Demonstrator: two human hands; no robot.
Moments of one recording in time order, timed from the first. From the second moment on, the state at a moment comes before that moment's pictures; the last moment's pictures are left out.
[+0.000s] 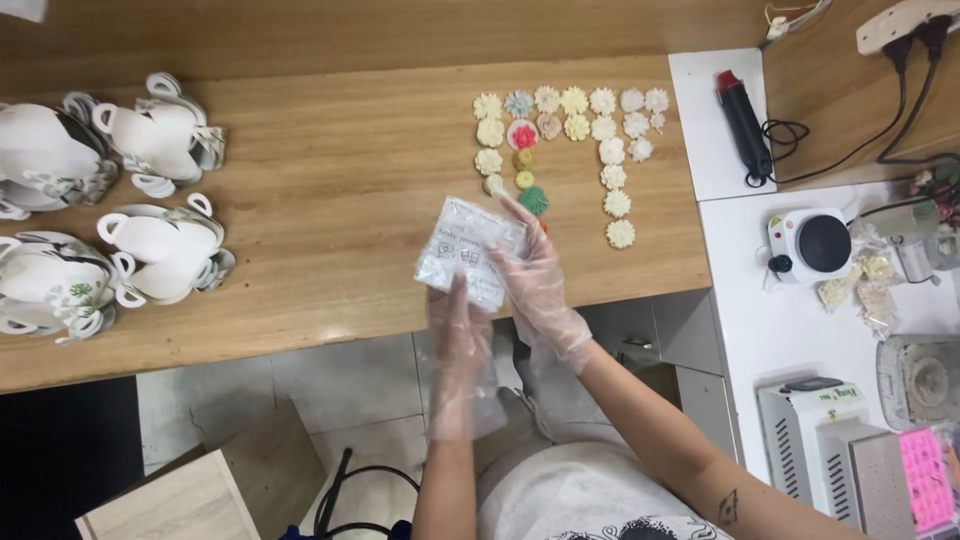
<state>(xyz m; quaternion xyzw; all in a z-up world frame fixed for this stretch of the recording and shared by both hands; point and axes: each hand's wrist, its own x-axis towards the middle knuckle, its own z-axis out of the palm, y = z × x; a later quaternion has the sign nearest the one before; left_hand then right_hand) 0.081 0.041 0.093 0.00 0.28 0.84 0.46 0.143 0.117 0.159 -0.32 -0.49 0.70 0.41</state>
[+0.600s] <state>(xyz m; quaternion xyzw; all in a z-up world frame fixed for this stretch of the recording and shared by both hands) 0.078 0.036 0.233 0.04 0.42 0.85 0.32 0.152 0.095 0.237 -0.29 -0.60 0.58 0.47</state>
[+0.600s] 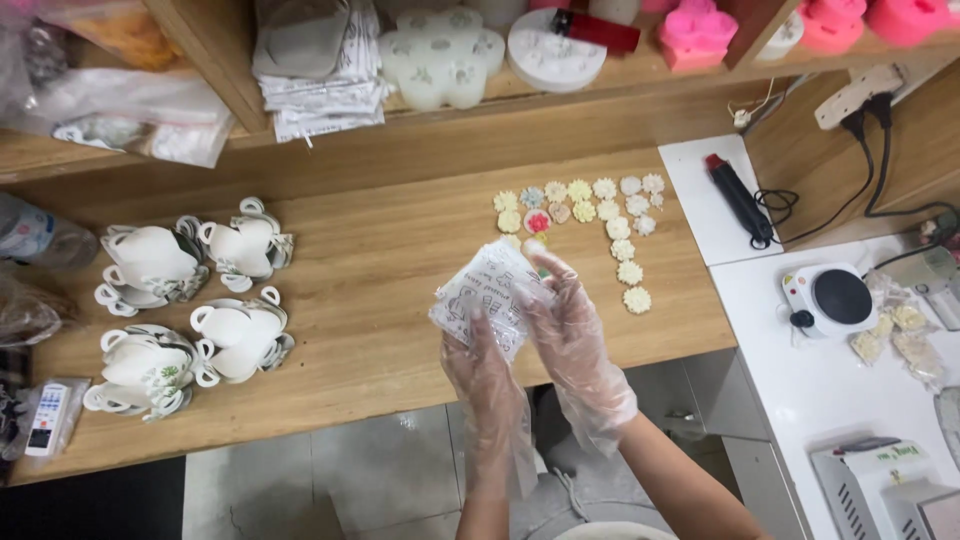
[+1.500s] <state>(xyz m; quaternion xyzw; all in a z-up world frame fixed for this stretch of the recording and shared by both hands) -0.131 0.123 0.419 0.50 0.80 0.24 -0.22 0.205 0.229 0.360 -0.26 -0.58 0.69 0.35</state>
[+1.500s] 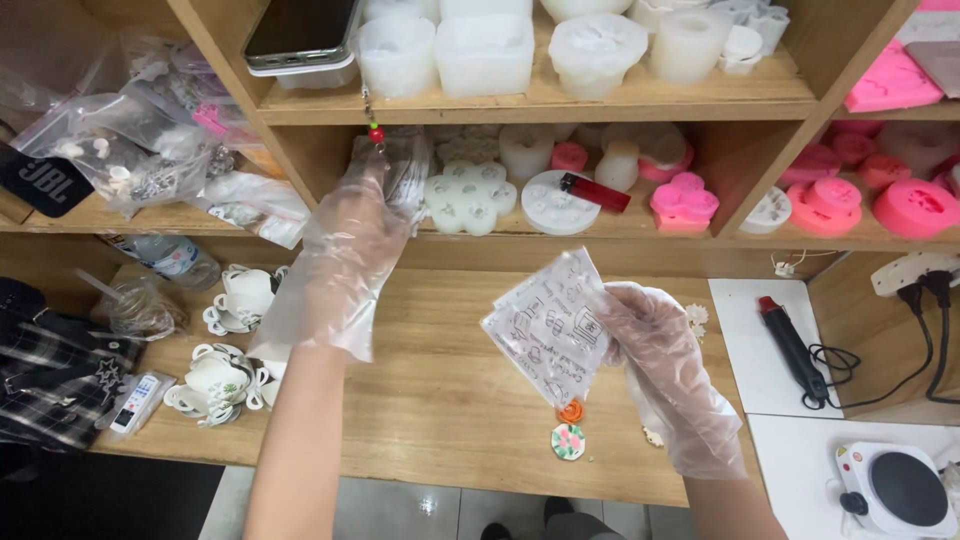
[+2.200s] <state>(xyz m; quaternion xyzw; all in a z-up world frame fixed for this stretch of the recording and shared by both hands) -0.151 0.119 0.397 0.49 0.84 0.18 -0.17 -0.090 0.384 0.365 -0.09 -0.76 0.63 0.15</state>
